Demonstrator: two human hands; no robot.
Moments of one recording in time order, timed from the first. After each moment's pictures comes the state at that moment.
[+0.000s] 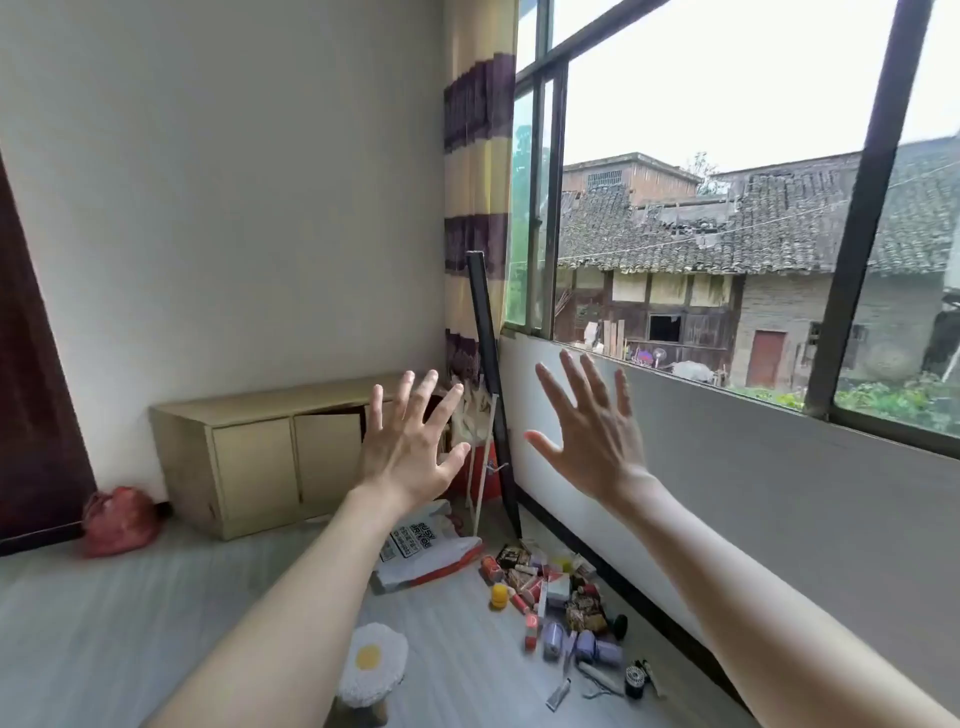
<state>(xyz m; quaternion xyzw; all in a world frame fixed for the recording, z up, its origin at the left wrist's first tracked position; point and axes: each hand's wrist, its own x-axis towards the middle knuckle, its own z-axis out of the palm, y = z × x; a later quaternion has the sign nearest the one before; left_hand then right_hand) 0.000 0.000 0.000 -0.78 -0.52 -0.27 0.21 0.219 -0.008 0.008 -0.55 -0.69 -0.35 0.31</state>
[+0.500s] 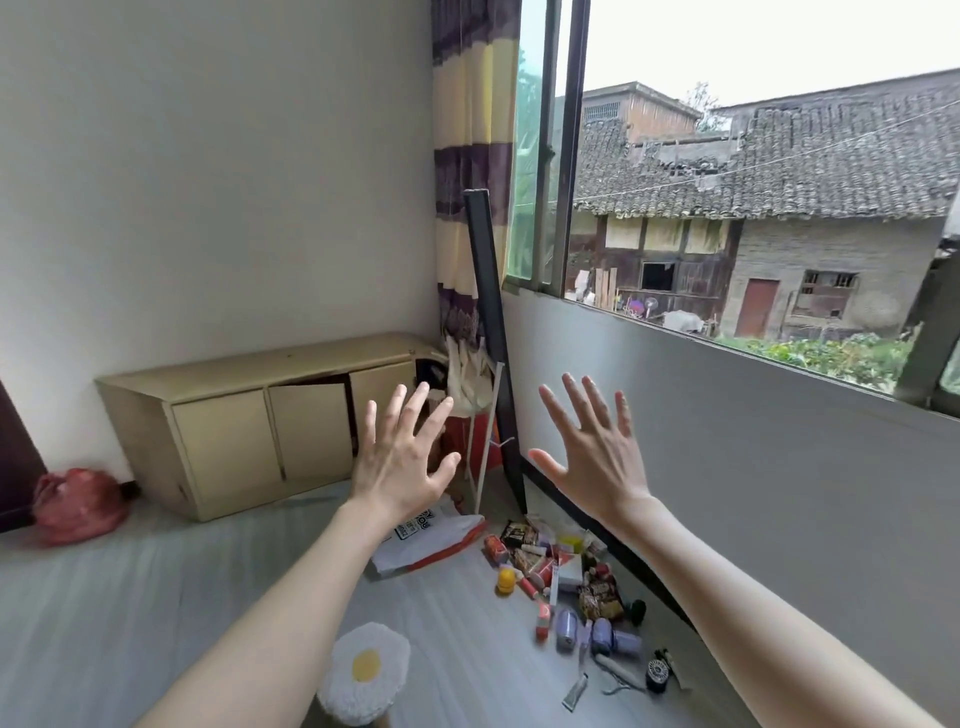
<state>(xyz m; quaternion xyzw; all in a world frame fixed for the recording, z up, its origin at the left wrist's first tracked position) -0.037 0.244 -0.067 -0.80 -0.52 -0.24 0.16 0.195 0.217 -0.062 -0.61 -0.71 -0.26 0.24</state>
